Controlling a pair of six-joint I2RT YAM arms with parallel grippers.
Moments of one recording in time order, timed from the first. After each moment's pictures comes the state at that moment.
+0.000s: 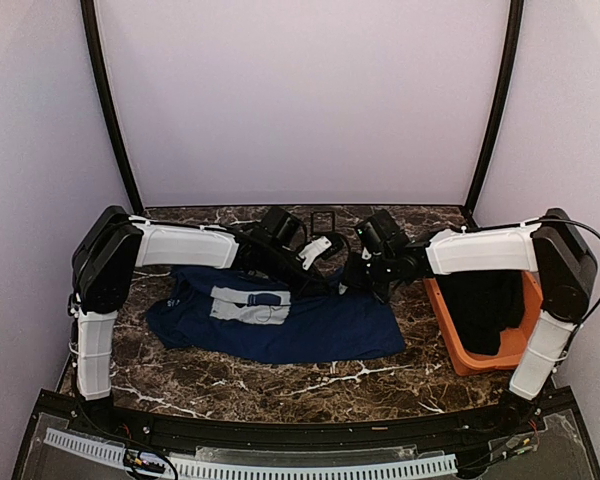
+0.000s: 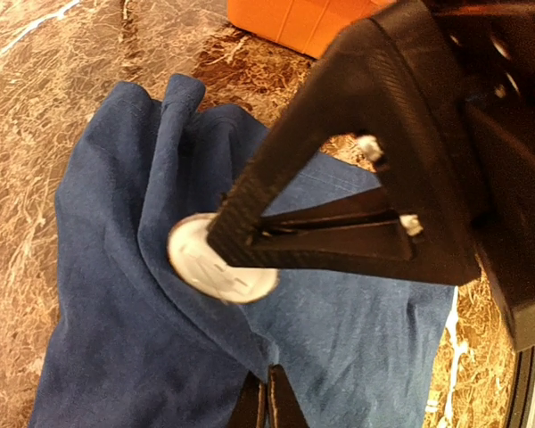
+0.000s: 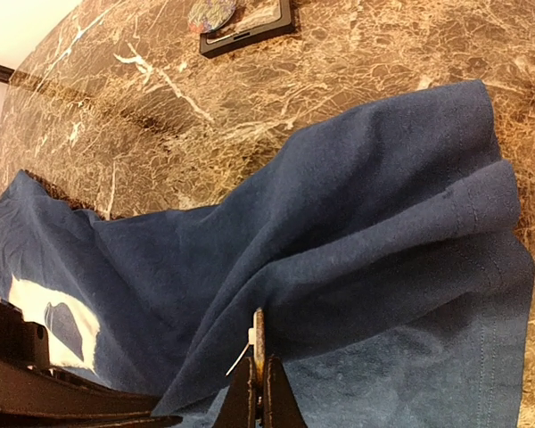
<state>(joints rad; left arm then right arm) -0.80 2.09 1.52 -0.26 0.47 0.11 0.76 1.76 1.14 -0.27 0.05 0.87</state>
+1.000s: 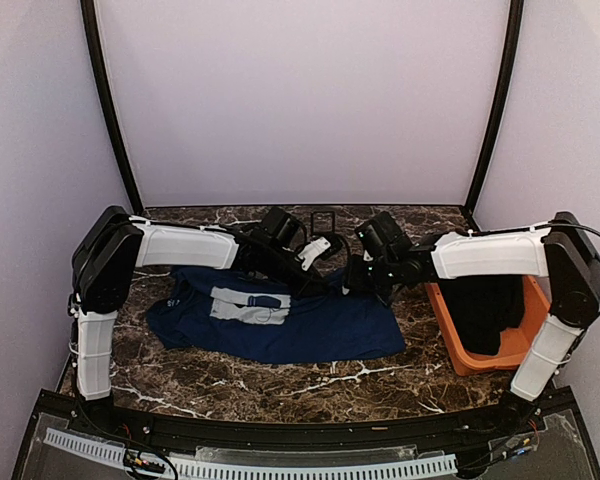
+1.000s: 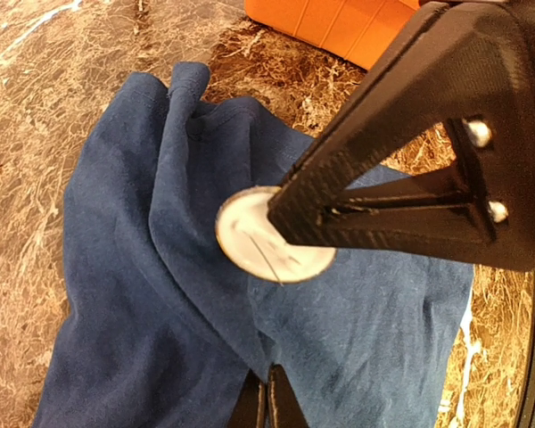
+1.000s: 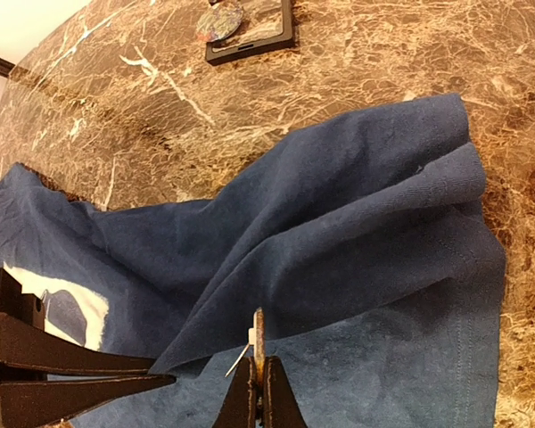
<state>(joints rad) -0.80 2.09 1.52 -0.26 0.43 0.11 0.79 1.70 1.10 -0.27 0.12 0.82</state>
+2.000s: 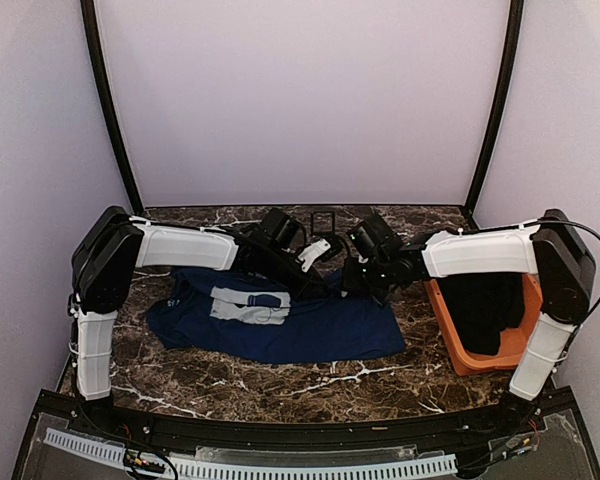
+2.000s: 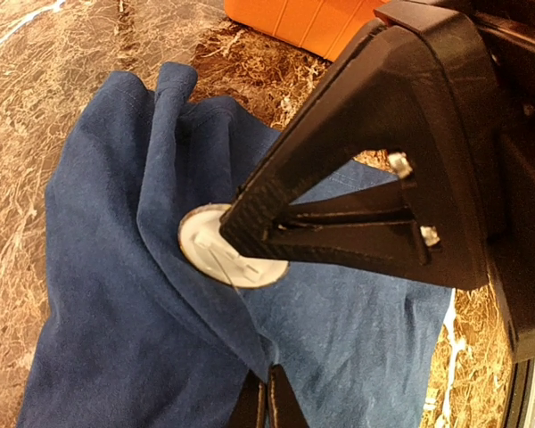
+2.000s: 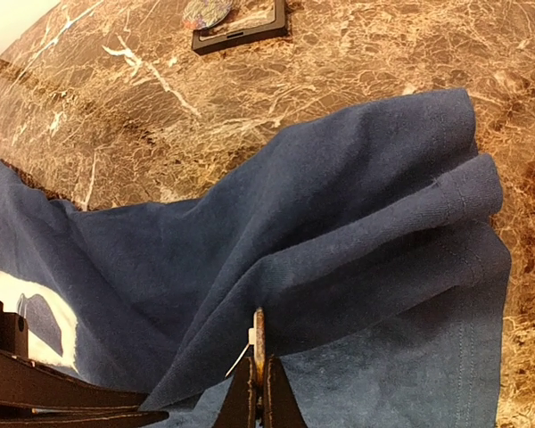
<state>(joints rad) -0.80 2.09 1.50 -0.24 0.48 0.10 0.81 1.76 1.15 -0.32 0.16 0.82</state>
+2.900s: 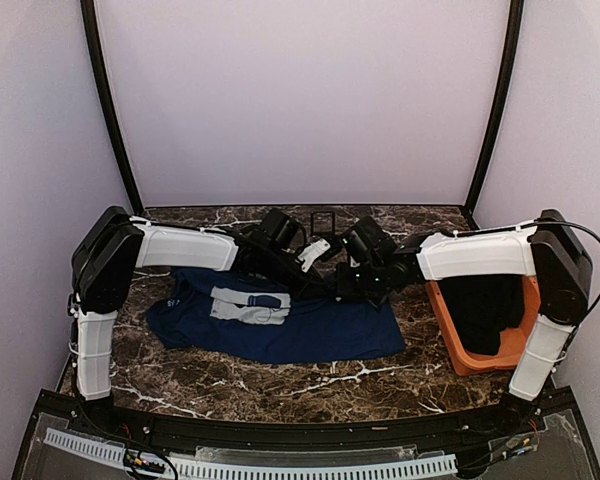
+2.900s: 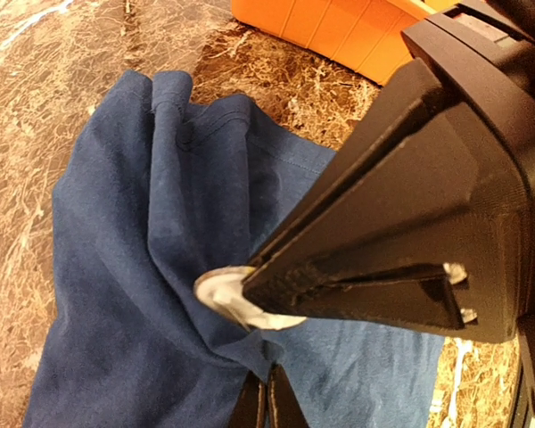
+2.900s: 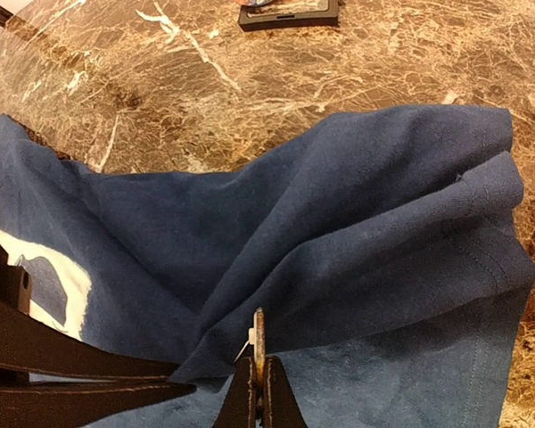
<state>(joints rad) -0.80 2.09 1.50 -0.23 0.47 0.10 0.85 1.77 1.18 -0.33 0.16 0.73</state>
